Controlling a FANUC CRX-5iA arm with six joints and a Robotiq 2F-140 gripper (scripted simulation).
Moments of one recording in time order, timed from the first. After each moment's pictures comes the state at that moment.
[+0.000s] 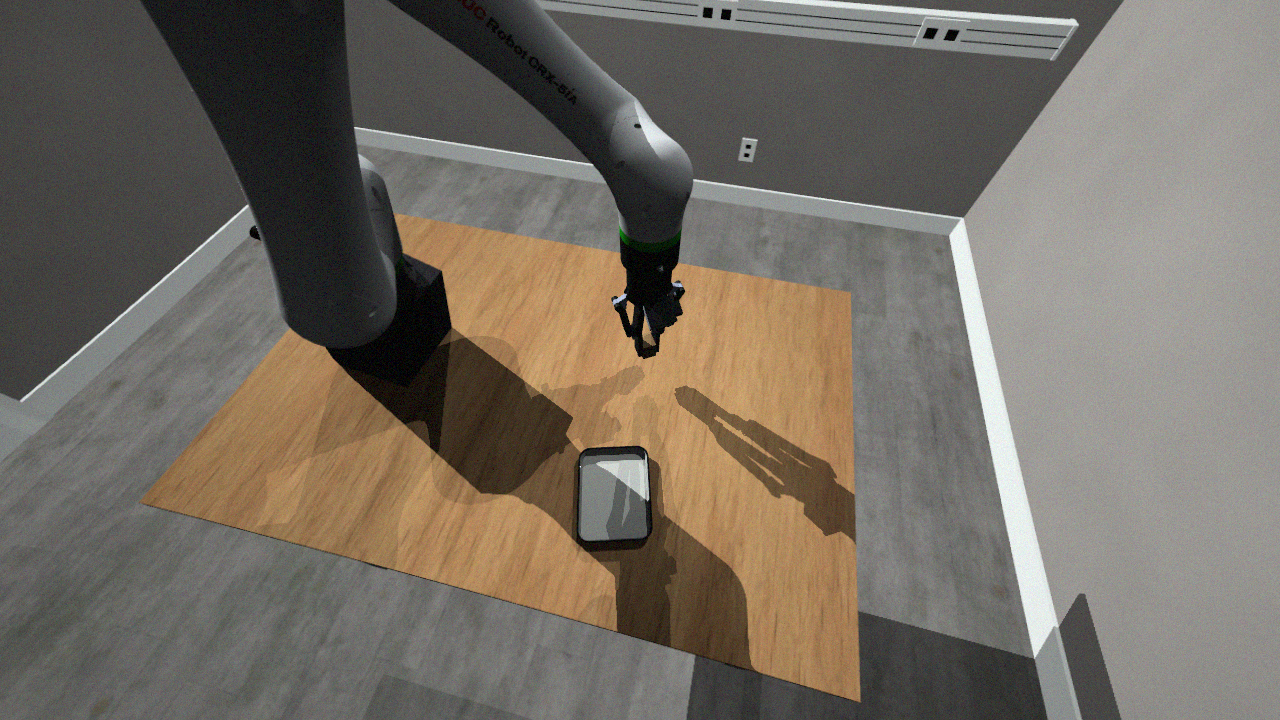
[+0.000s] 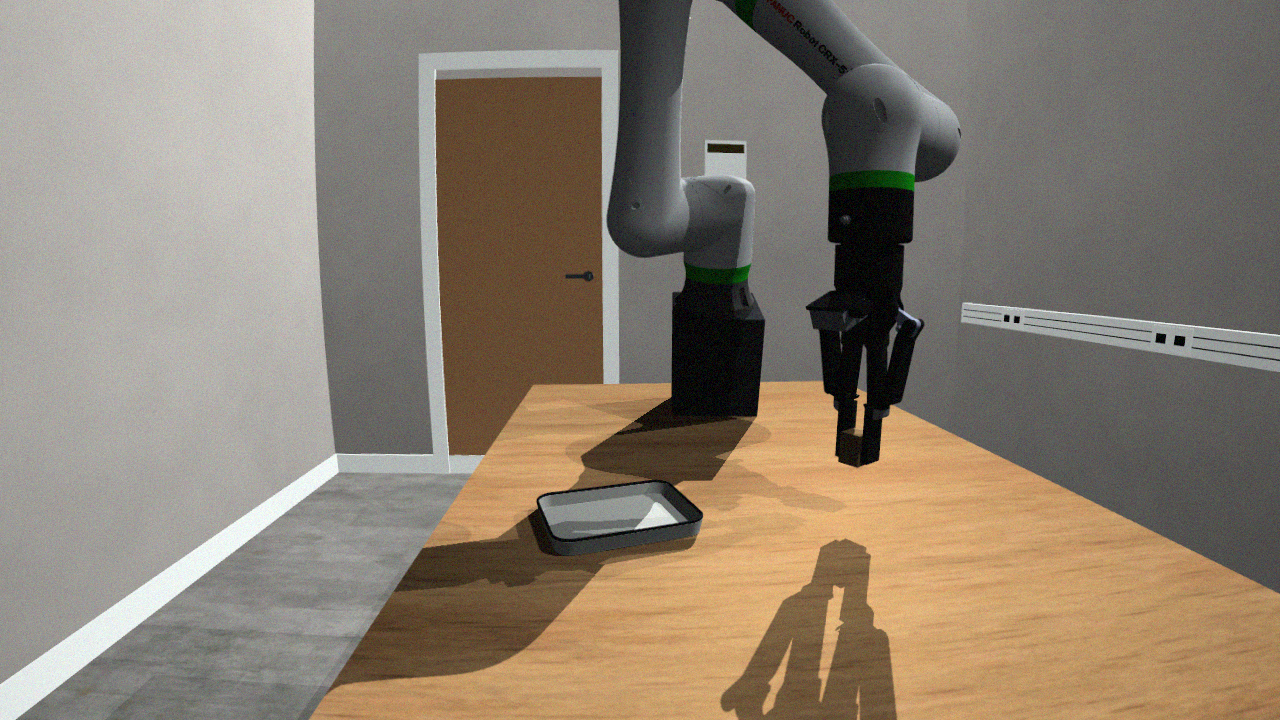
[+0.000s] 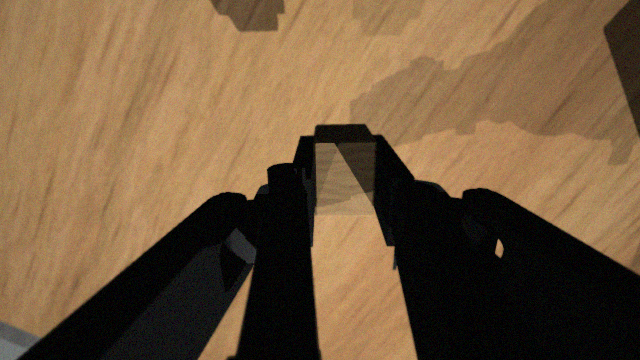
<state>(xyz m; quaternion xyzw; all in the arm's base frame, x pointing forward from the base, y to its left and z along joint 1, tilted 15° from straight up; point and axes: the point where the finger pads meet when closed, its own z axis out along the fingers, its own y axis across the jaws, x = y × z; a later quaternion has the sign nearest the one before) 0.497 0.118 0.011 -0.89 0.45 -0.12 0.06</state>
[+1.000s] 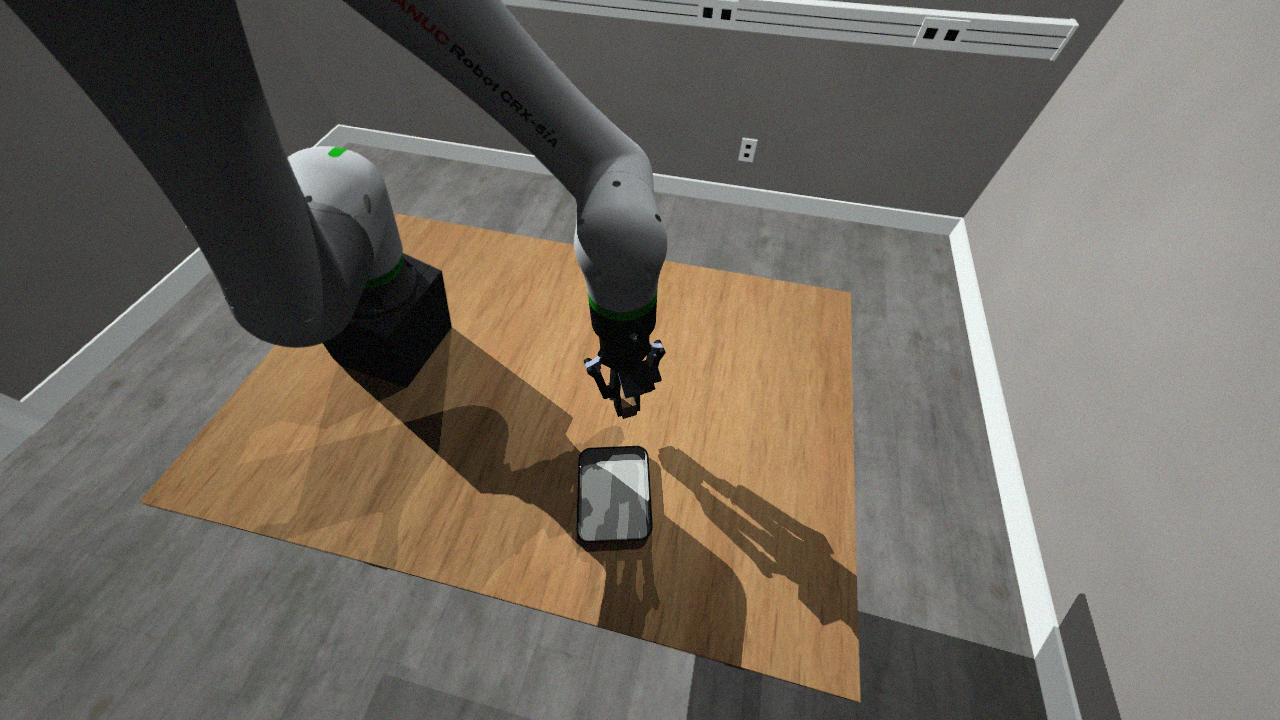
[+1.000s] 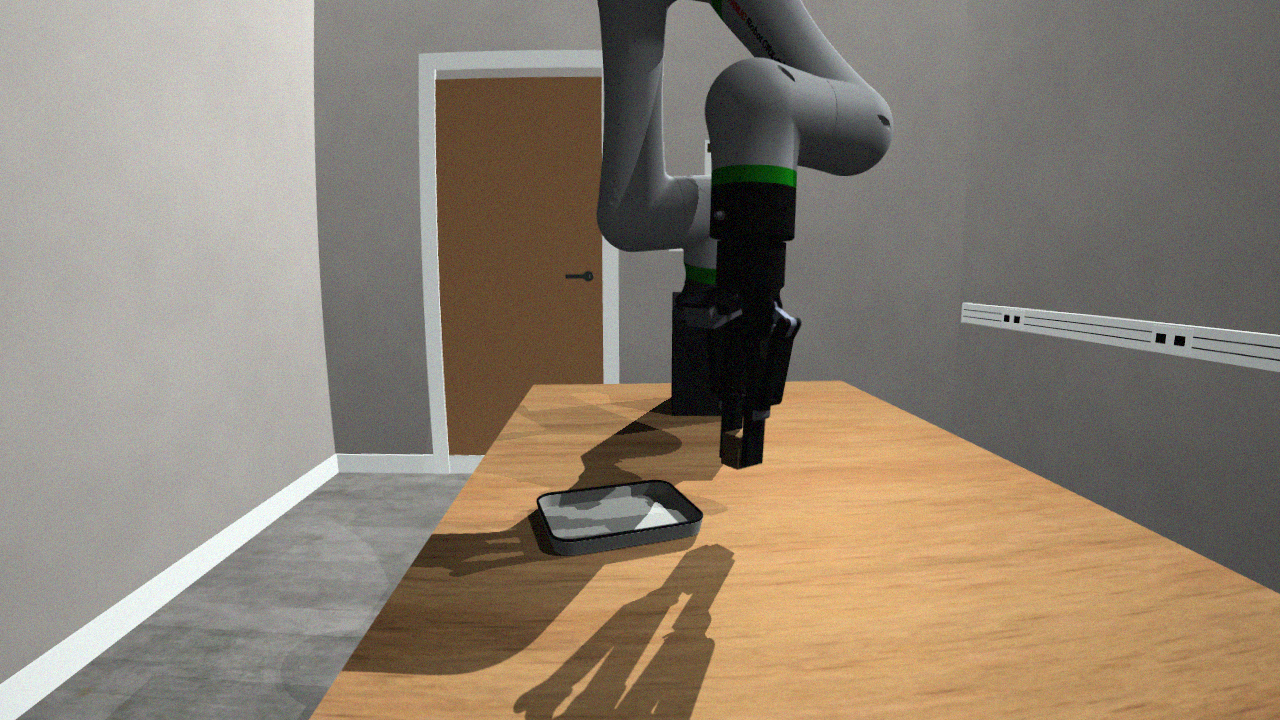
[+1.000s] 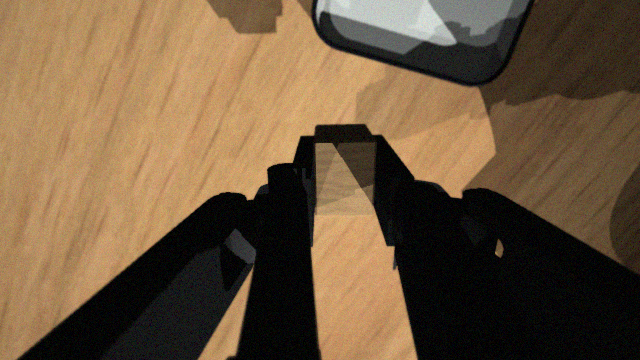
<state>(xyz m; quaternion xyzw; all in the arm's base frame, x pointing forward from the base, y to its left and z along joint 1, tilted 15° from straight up) 0.502 -0.021 0.014 -0.88 0.45 -0.13 0.05</state>
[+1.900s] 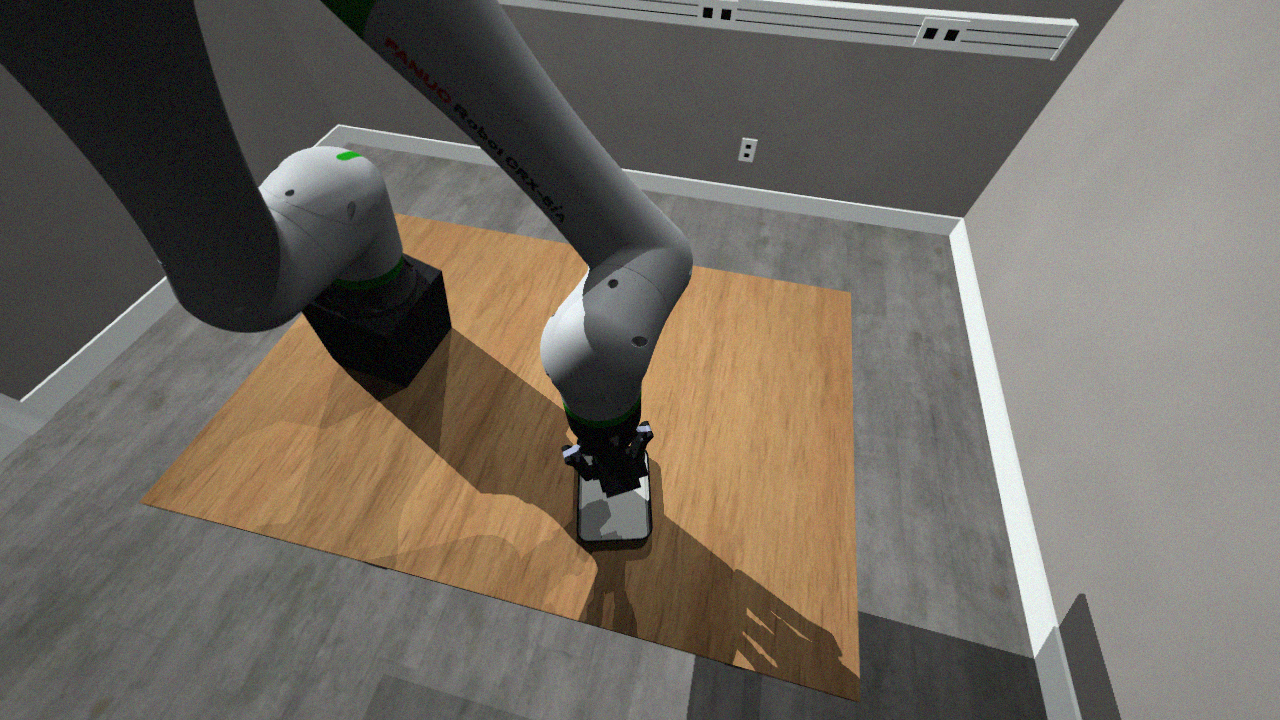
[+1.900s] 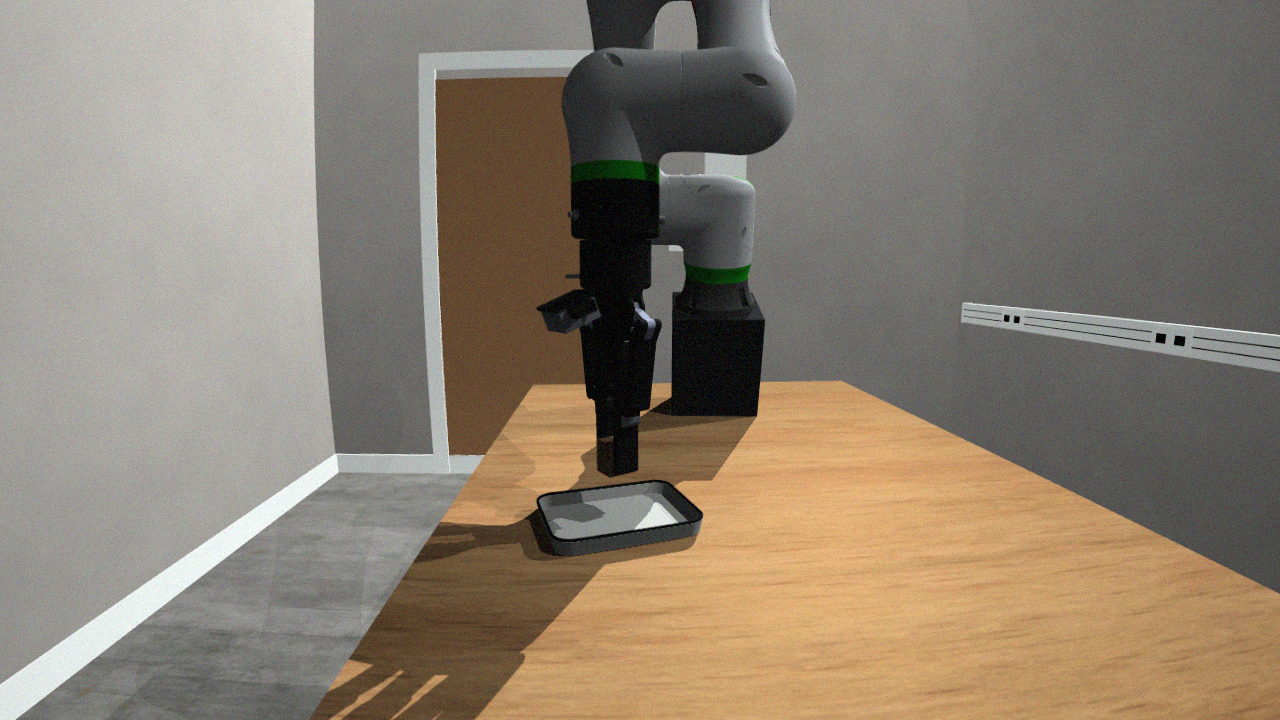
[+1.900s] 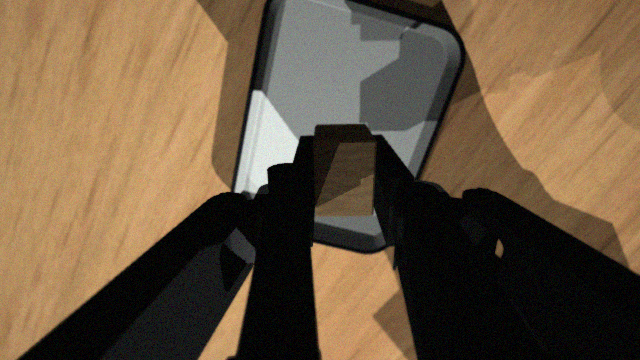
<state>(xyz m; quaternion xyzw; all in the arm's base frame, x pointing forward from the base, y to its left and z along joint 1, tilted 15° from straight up) 0.525 -0.163 0.020 -0.89 0.45 -0.12 0.06</state>
